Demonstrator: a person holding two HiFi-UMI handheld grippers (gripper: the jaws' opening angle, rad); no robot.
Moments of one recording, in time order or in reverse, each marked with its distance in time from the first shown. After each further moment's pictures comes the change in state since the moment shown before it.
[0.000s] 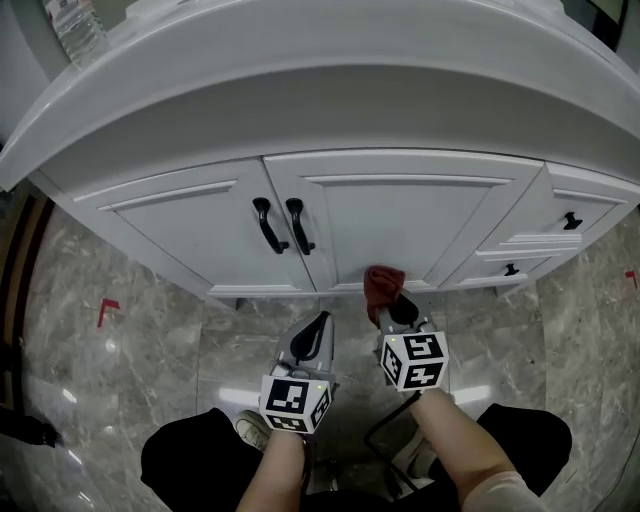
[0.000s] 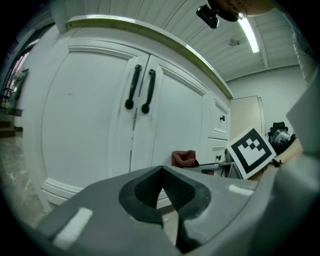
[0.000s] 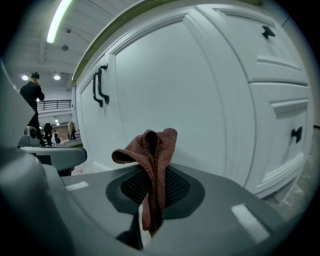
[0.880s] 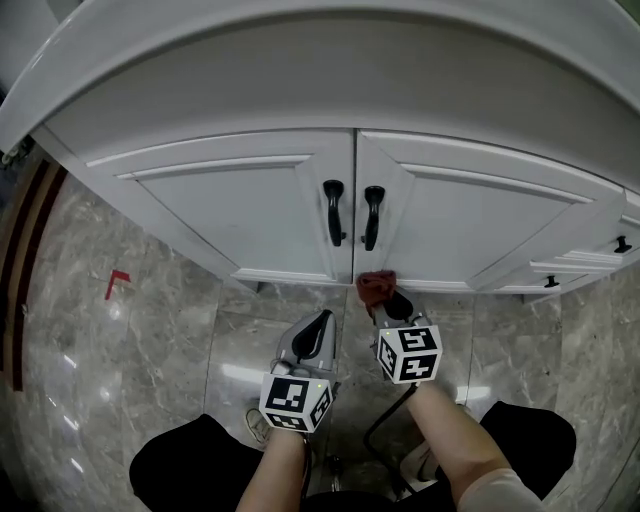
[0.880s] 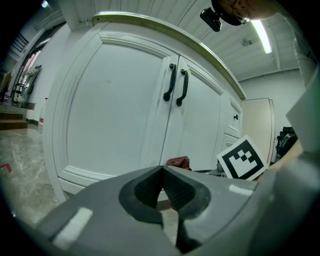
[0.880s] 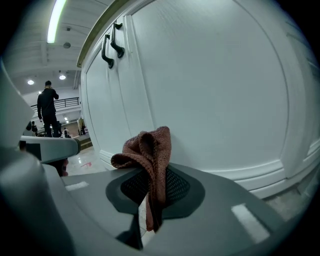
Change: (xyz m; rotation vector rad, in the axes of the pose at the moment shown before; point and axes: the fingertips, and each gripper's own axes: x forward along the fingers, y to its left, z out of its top) left arm -0.023 0.071 -0.035 -0.064 0.021 0.087; right arm 0.072 0.061 -0.057 -0.006 0.092 0.101
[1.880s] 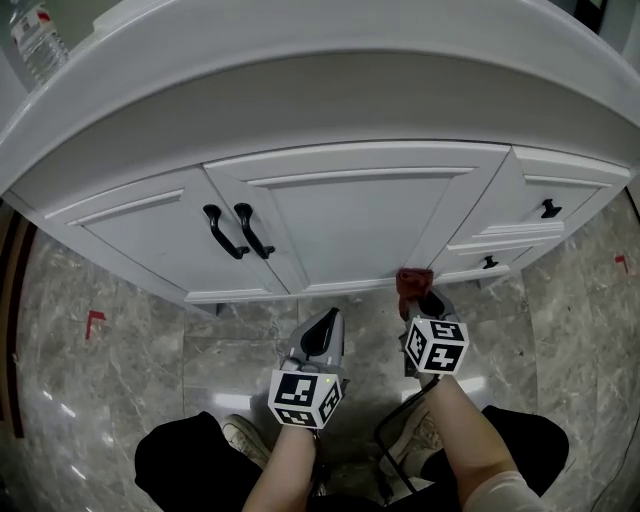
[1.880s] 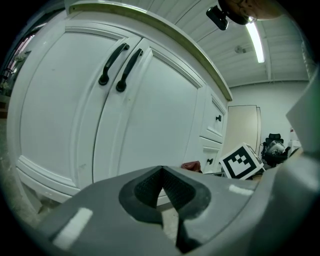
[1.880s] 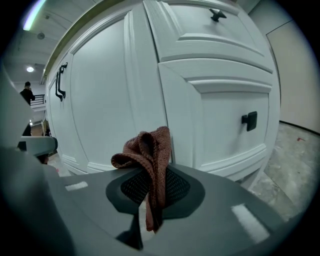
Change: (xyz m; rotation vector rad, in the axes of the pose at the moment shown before) left arm 0.056 -0.130 0.012 -0.025 -0.009 -0.162; right arm -0.124 -0.182 0.008 0.118 -0.011 -0.346
